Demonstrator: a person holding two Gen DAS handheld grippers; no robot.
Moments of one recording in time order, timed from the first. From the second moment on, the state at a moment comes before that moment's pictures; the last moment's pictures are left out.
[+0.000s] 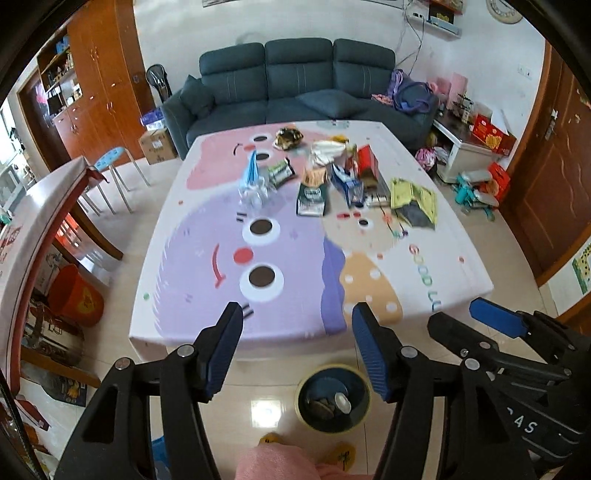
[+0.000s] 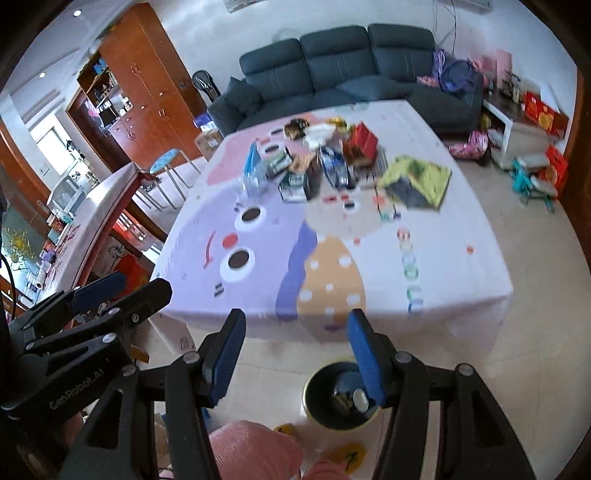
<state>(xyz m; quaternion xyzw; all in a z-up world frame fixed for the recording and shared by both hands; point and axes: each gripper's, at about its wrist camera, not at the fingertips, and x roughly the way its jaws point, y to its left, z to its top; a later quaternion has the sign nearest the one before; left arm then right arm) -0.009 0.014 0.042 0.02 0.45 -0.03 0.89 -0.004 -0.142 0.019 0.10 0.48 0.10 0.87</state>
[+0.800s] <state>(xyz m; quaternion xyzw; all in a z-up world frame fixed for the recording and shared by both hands) 0.221 0.113 0.021 0.00 0.50 -0.04 0.87 0.172 -0.085 0.012 0.11 0.49 0.08 0.86</state>
